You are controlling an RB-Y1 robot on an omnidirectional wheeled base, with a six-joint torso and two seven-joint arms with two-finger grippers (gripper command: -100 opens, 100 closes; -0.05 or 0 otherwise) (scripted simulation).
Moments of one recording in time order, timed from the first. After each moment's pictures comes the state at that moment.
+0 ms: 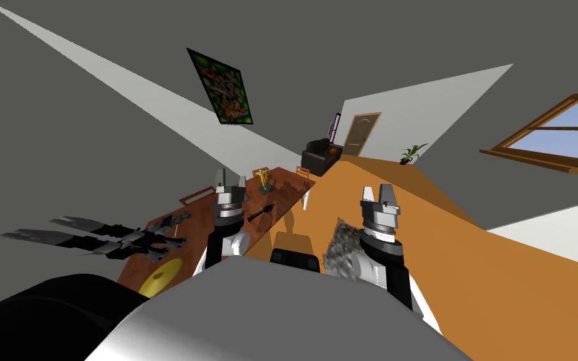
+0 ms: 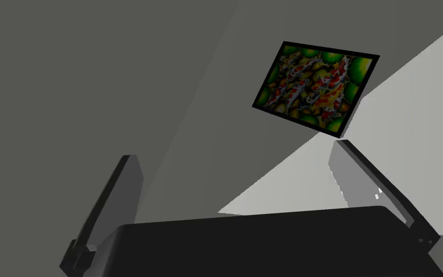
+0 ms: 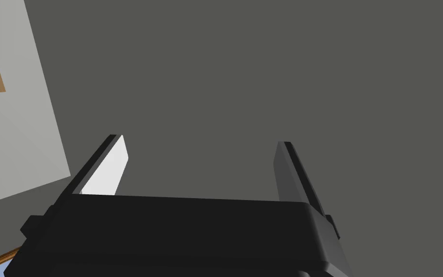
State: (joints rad) left arm 0.51 0.00 -0.02 -2.36 0.08 -0.50 -0.09; right arm 0.48 -0.05 -0.01 -2.22 0.03 -0.63 0.14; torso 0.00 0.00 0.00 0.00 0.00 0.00
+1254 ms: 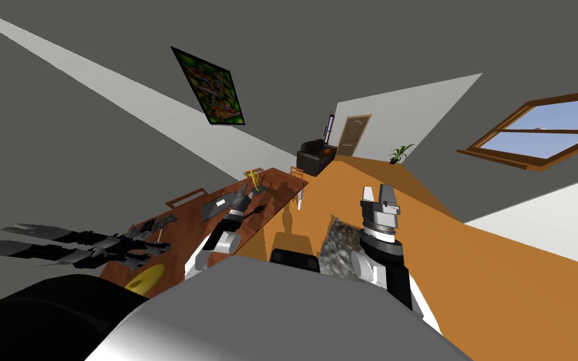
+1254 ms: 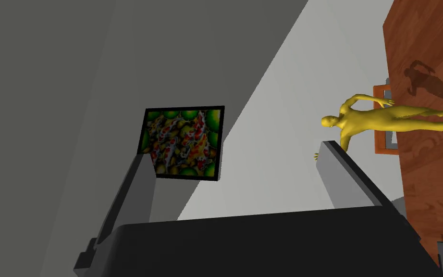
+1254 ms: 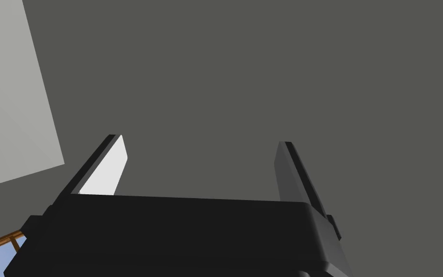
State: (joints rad) left arm 0.47 0.30 0.05 -2.10 0.25 -0.21 -0.05; right arm 0.48 -0.05 -0.01 -2.22 0.03 -0.63 0.14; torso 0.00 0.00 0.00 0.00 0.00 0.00
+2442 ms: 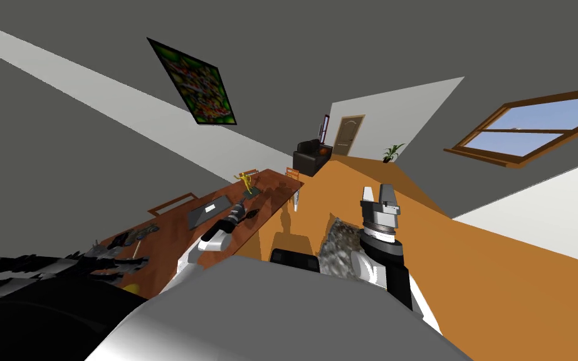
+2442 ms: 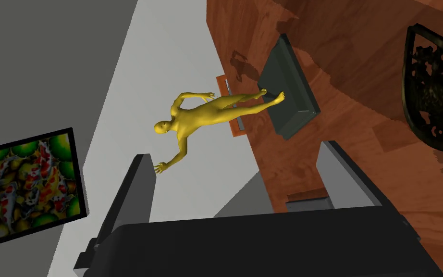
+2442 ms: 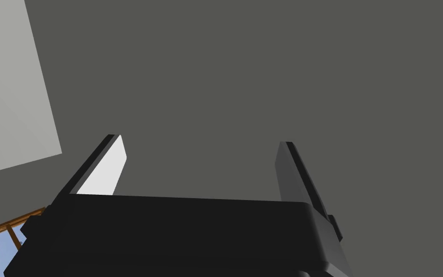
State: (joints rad) left arm 0.43 0.45 0.12 -1.82 0.42 0.11 -0.01; right arm 0.48 -0.05 -0.01 -2.22 0.03 -0.63 0.14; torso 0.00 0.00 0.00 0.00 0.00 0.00
